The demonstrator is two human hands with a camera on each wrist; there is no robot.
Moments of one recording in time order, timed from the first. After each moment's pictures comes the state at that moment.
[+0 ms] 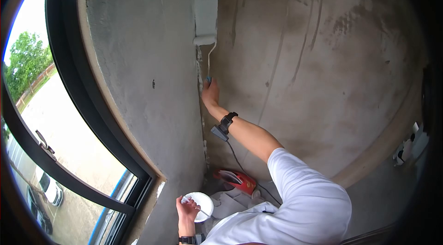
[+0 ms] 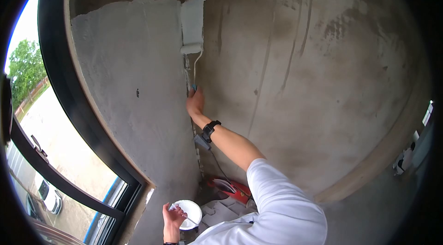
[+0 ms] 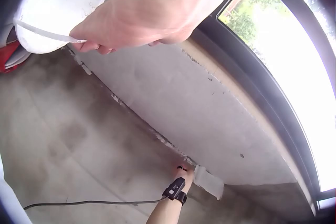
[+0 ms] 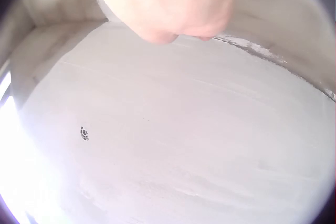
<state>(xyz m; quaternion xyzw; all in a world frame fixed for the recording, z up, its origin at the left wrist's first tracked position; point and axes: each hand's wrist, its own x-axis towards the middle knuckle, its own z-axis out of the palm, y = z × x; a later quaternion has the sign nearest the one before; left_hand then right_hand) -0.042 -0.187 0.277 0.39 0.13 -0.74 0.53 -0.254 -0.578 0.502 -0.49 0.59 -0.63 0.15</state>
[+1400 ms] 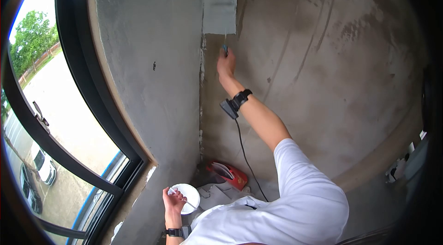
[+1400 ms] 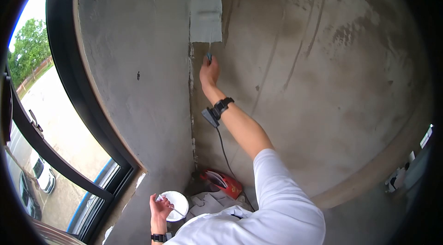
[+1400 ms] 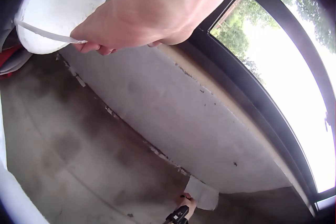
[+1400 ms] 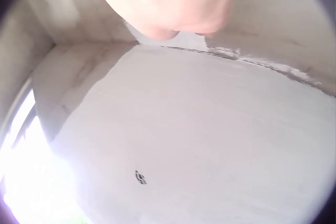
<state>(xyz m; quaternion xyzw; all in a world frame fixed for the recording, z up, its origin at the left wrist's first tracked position) -0.045 -0.169 0.287 0.42 0.15 -0.69 0.57 -0.307 -0.601 0.563 -0.46 0.48 -0.71 0.23</state>
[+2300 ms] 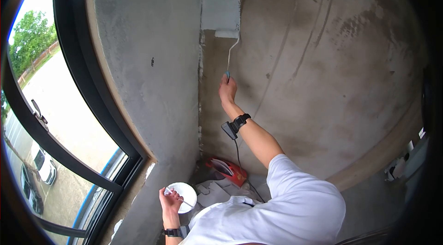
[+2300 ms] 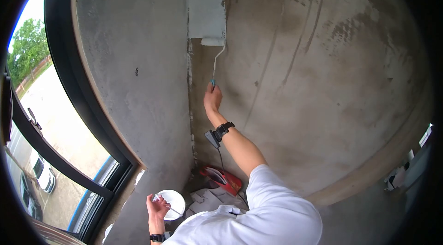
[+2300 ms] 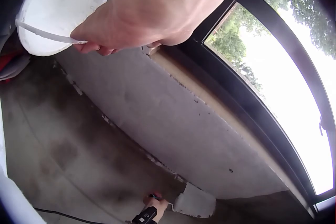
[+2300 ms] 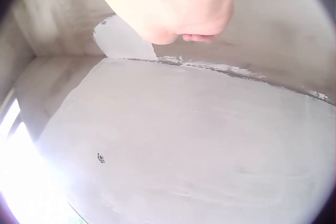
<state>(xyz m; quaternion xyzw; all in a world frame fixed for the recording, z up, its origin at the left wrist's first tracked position) -0.026 -0.151 0.267 0.39 0.14 -0.69 0.60 -0.314 -0.528 0.475 -0.38 0.52 -0.67 0.38</state>
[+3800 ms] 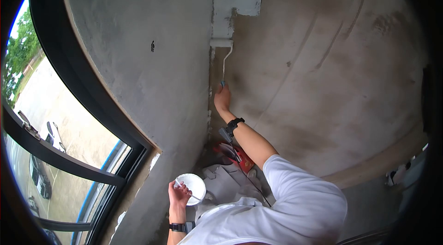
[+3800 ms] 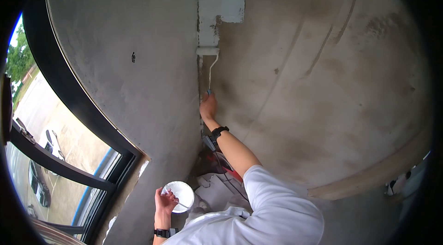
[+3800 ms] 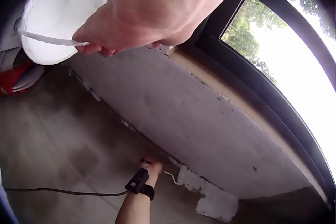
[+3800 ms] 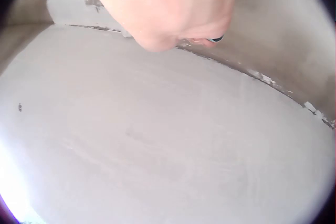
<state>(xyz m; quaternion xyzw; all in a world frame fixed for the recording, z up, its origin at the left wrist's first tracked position) -0.043 -0.167 0.255 0.44 0.17 -0.68 0.56 -0.256 -0.552 0.332 -0.50 0.64 -0.56 0.18</state>
